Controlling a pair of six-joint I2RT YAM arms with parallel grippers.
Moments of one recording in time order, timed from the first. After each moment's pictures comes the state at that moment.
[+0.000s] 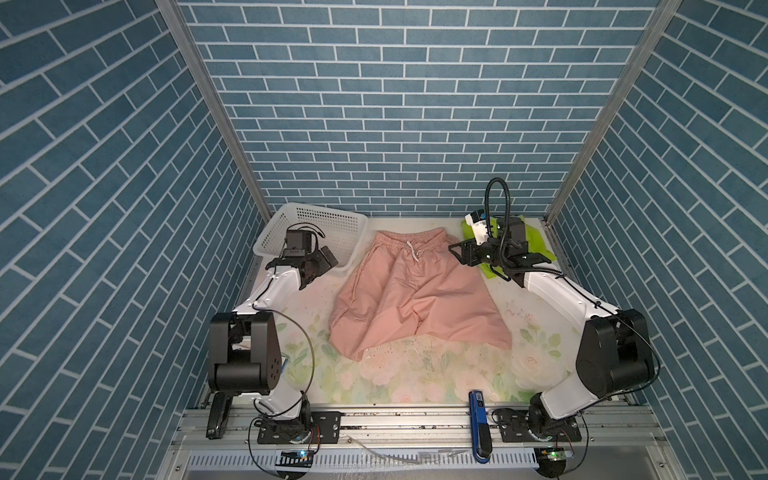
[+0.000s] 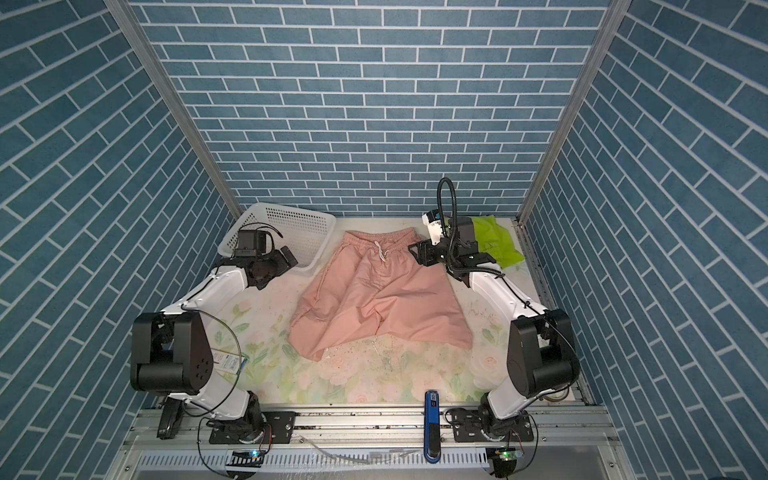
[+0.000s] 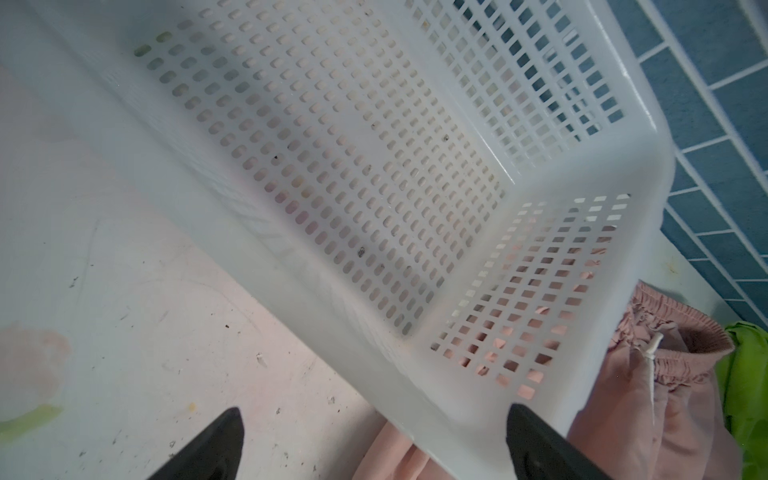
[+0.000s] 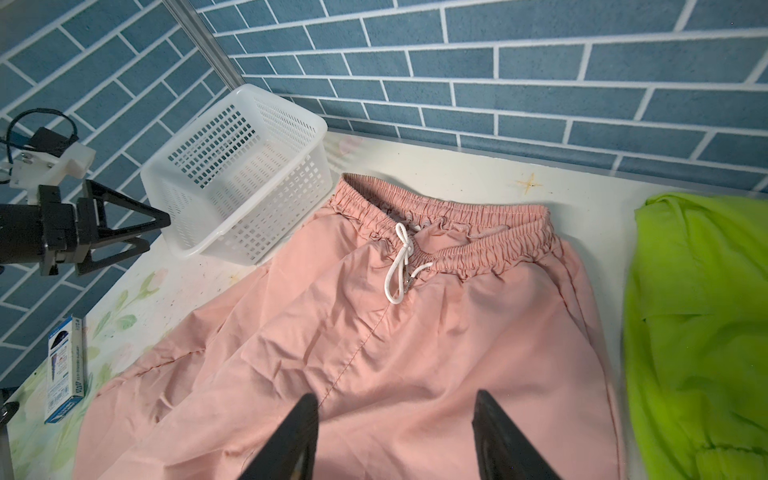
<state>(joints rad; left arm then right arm) 0.00 1.61 1.13 -0.41 0.04 -0.64 0.32 1.58 1.17 -0.15 -0.45 0.08</state>
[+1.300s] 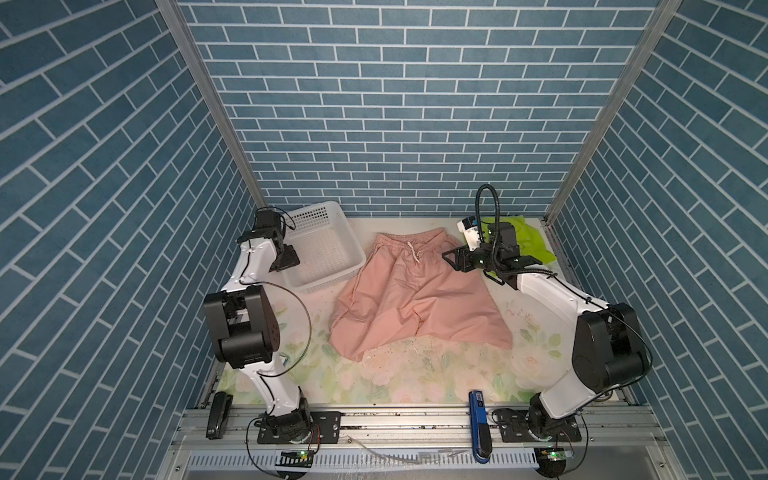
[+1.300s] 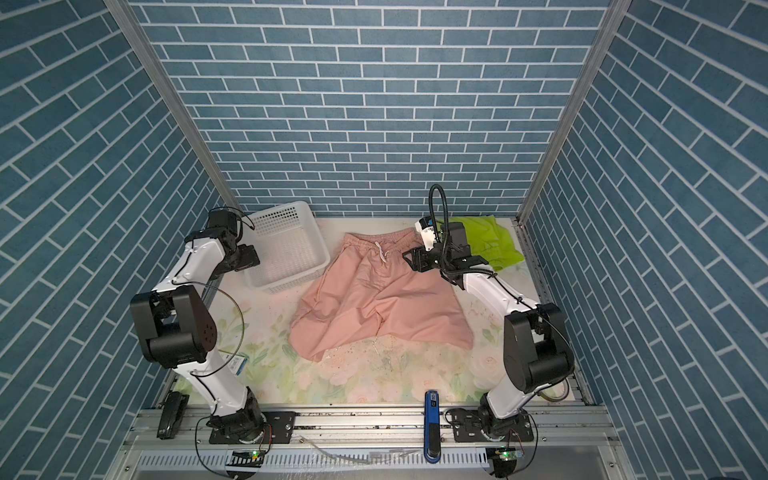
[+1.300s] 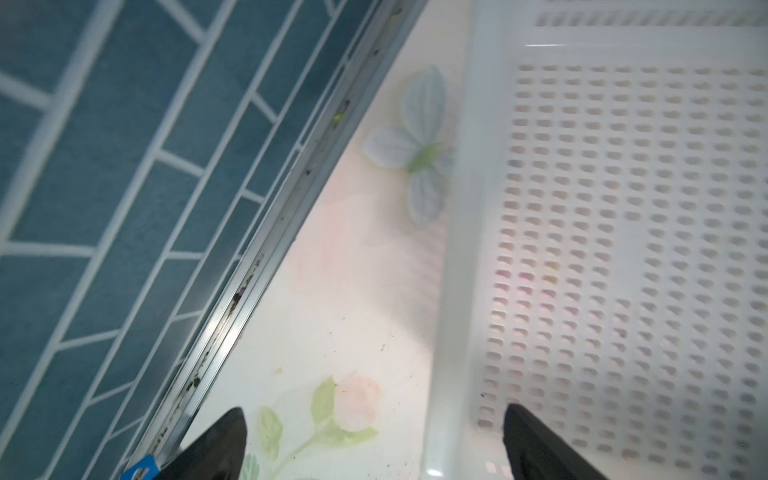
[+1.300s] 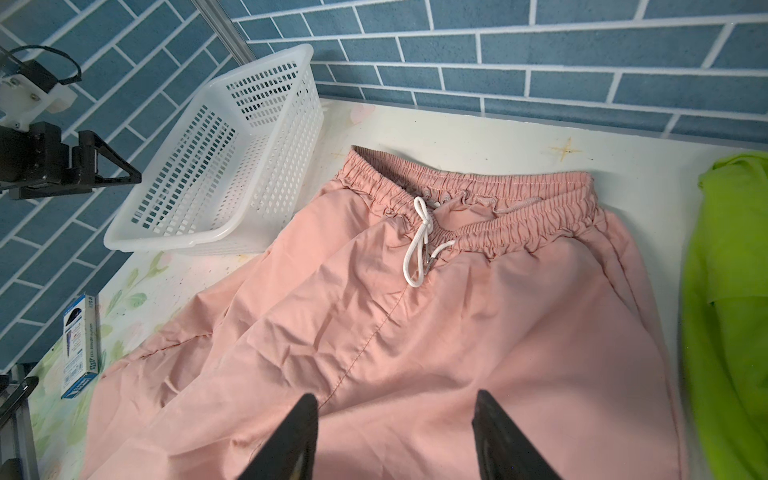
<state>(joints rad) 0.17 1.79 1.52 -0.86 -0.21 -0.30 0.36 1.61 1.15 -0.14 -0.46 0.08</state>
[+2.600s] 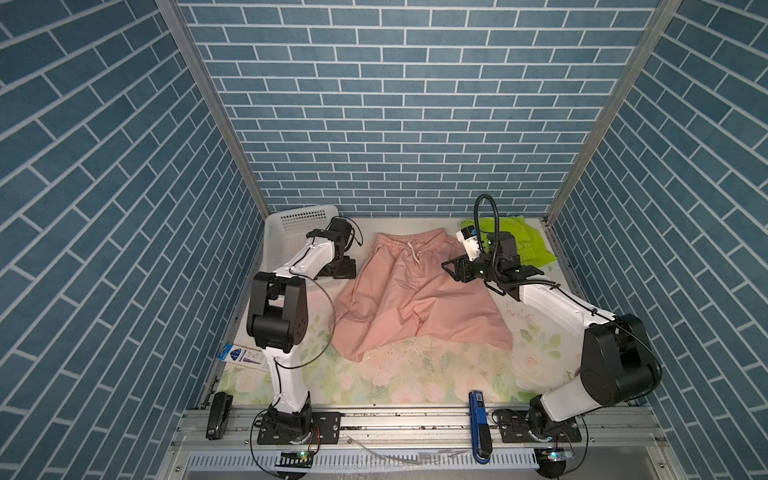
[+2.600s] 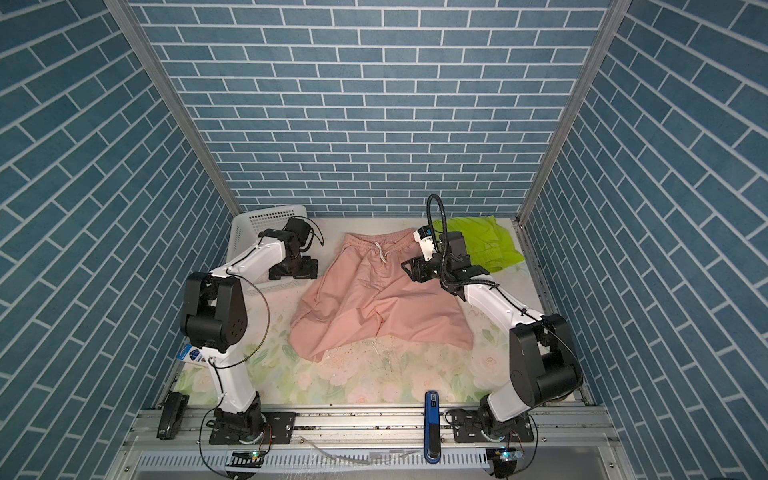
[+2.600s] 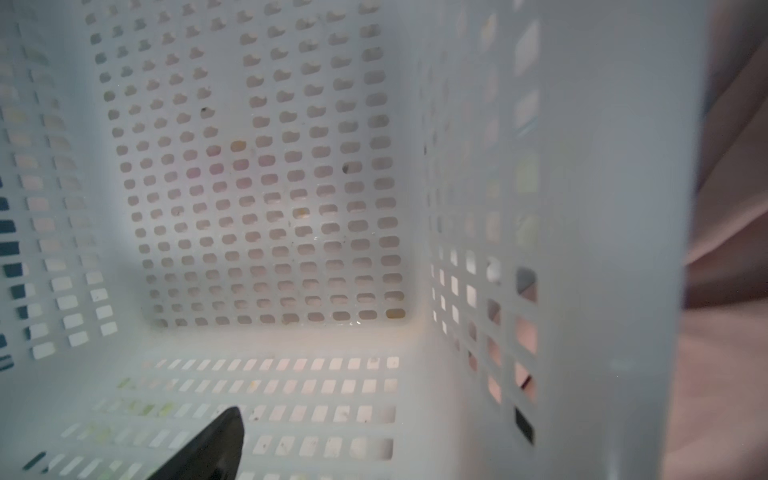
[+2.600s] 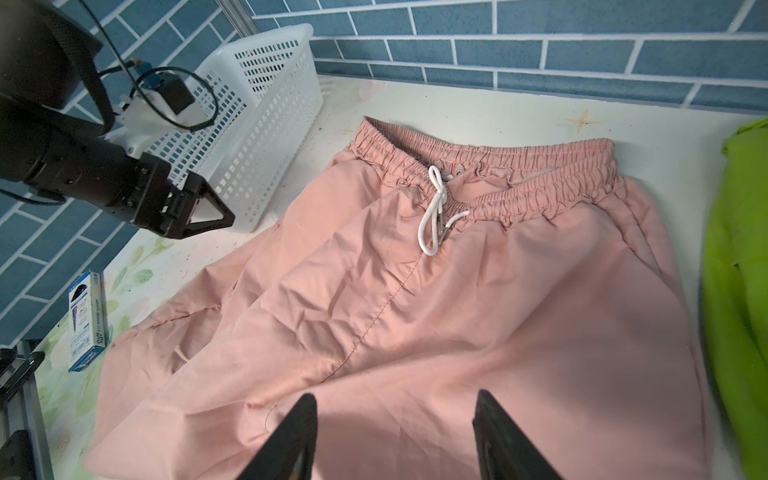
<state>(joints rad) -0.19 1.91 1.50 -0.94 -0.24 -0.30 0.39 1.53 1.05 -0.13 -0.44 0.09</state>
